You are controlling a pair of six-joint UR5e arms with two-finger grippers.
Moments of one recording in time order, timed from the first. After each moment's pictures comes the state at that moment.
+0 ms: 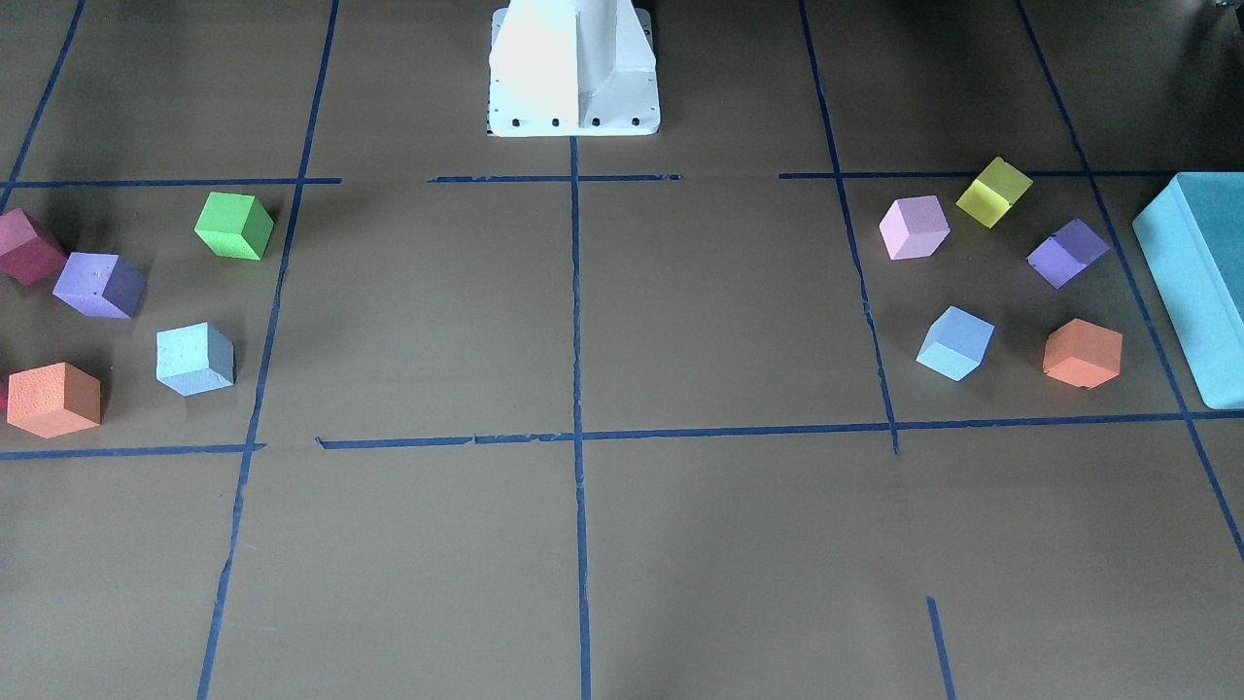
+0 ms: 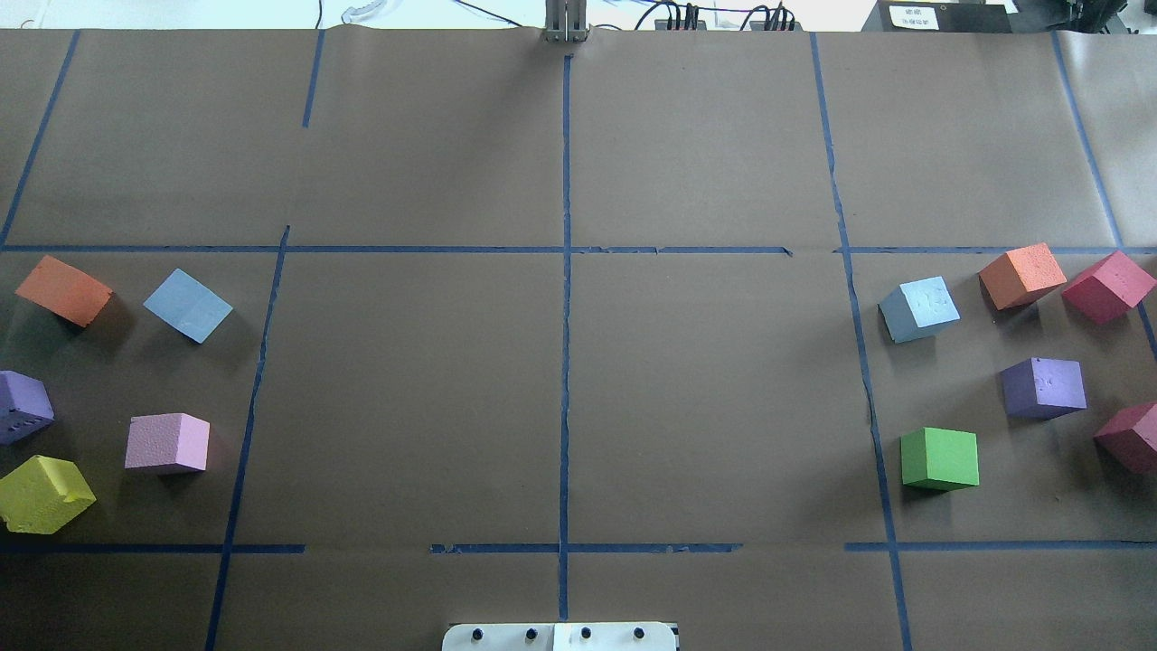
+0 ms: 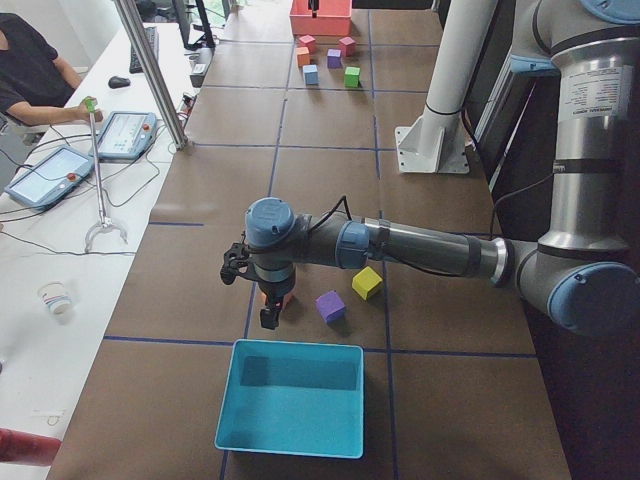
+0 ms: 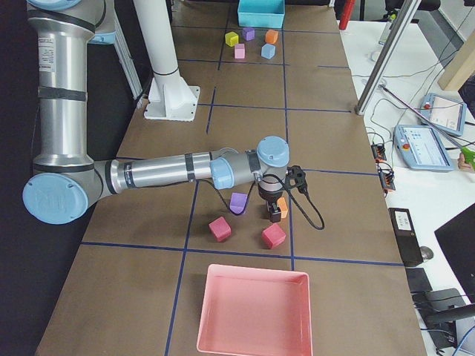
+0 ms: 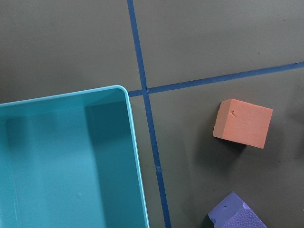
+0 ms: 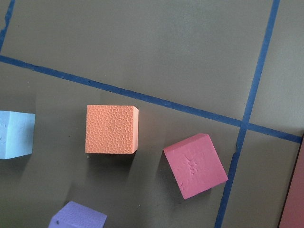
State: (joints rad) left arm -1.56 -1.53 -1.78 -1.51 -2.35 0.10; right arm 1.39 -1.63 1.78 -1.44 2.33 0.05
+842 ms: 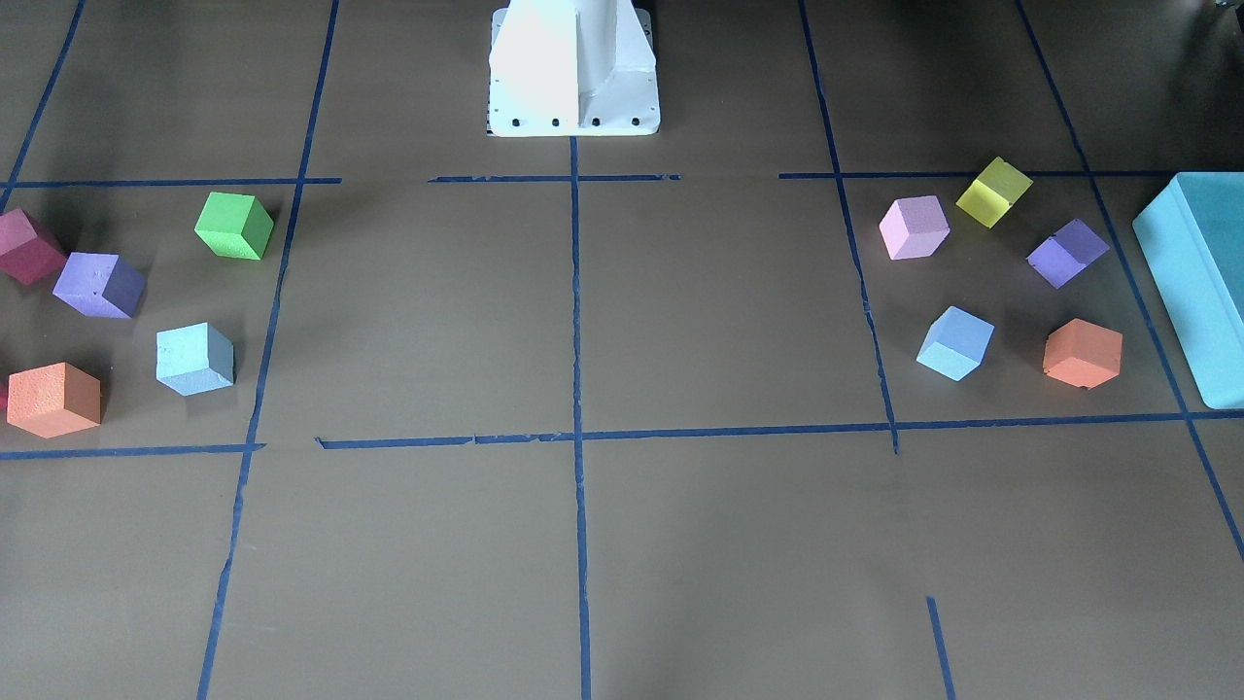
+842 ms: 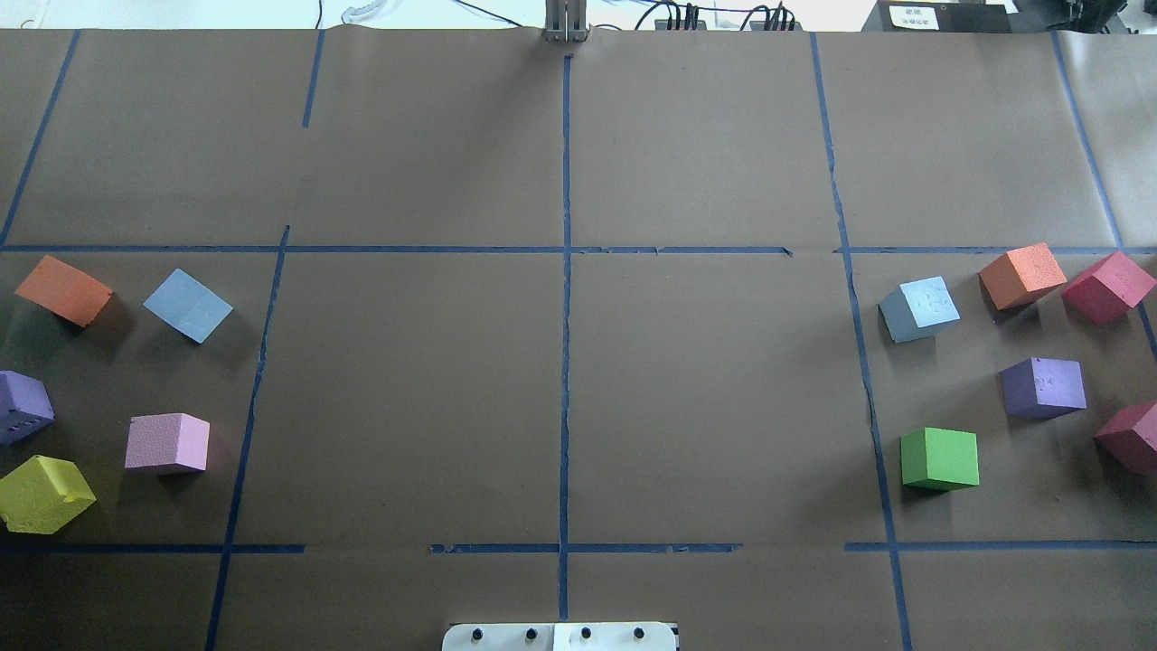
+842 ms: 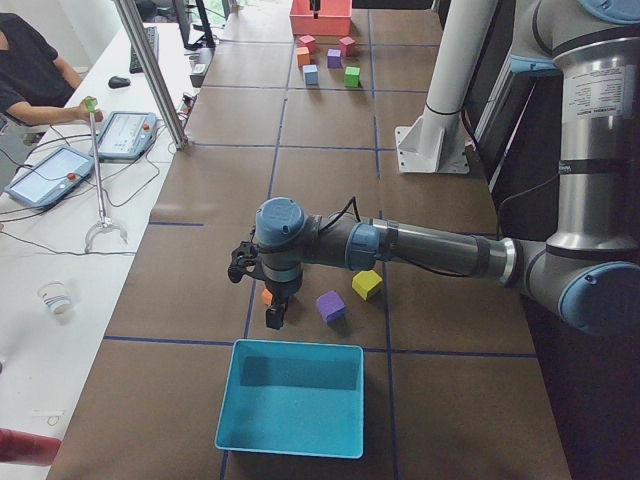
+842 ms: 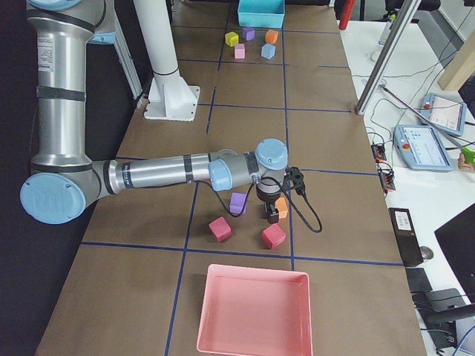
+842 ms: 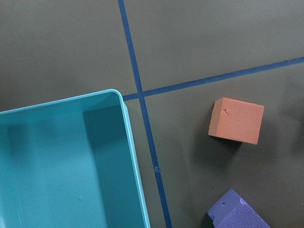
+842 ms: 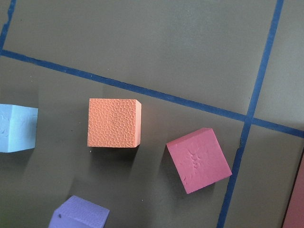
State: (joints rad) left arm -1.55 -1.49 -1.80 -1.54 -2.35 0.12; right arm 1.39 -1.64 1.78 -1.44 2.35 0.04
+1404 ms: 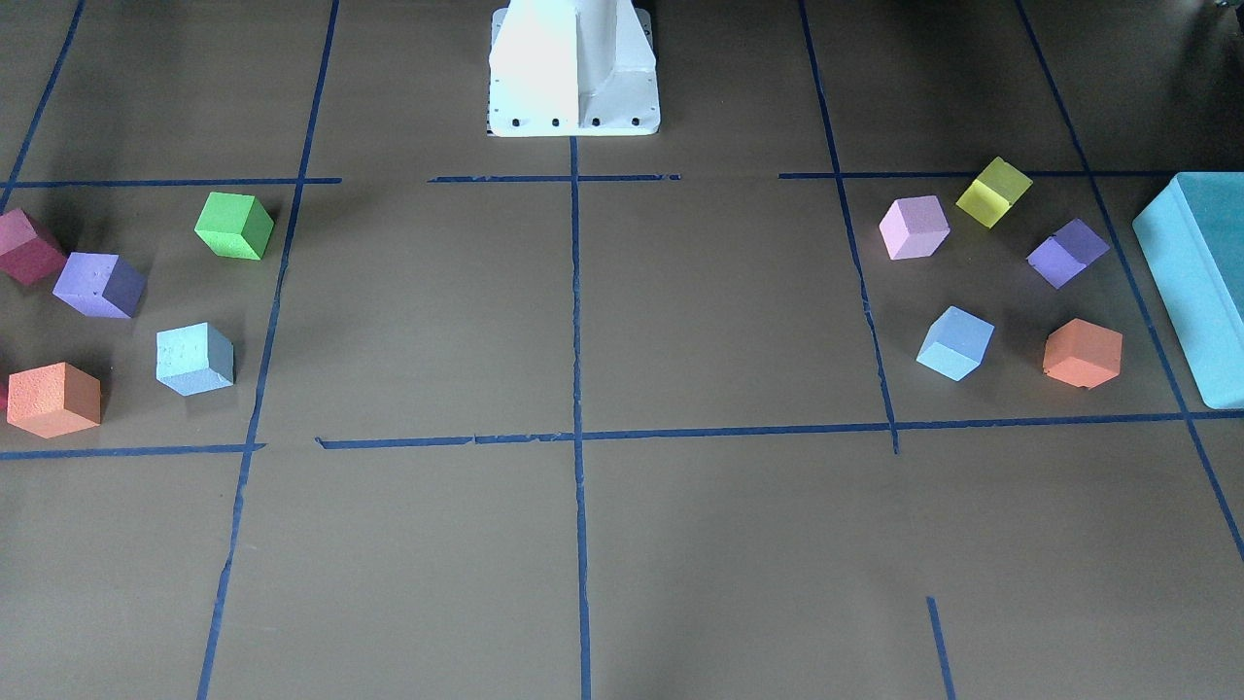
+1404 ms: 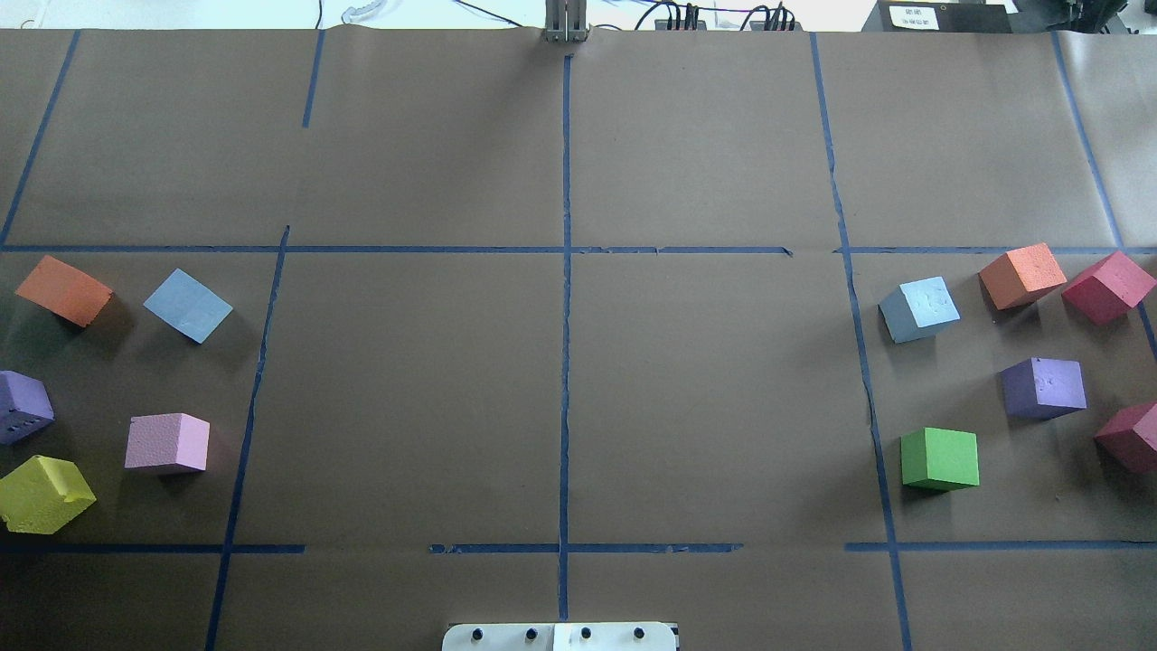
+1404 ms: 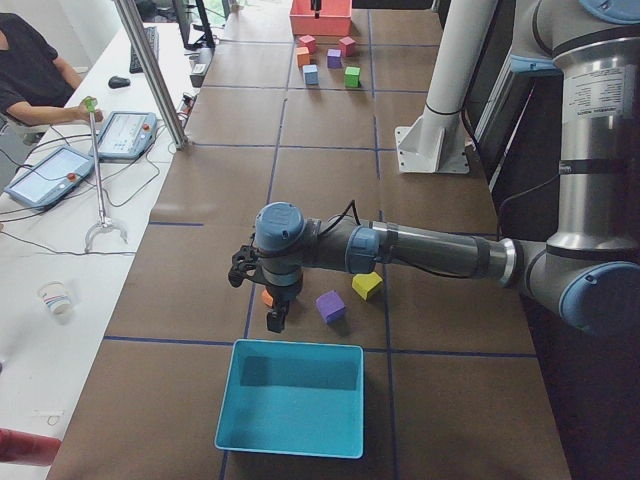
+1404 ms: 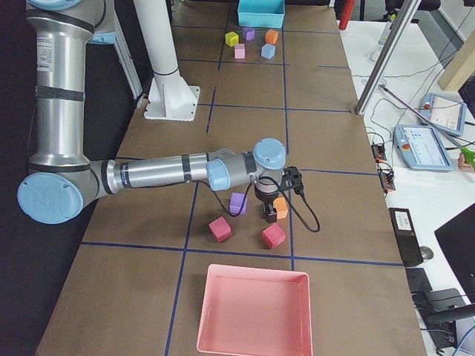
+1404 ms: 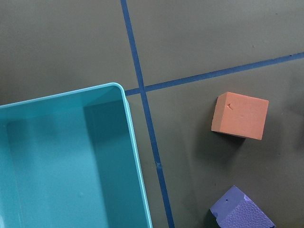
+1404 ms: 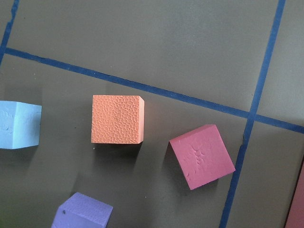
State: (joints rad) left arm -1.55 -1.49 -1.79 -1.54 -2.35 0.12; right arm 1.39 -1.65 1.79 -1.44 2.36 0.05
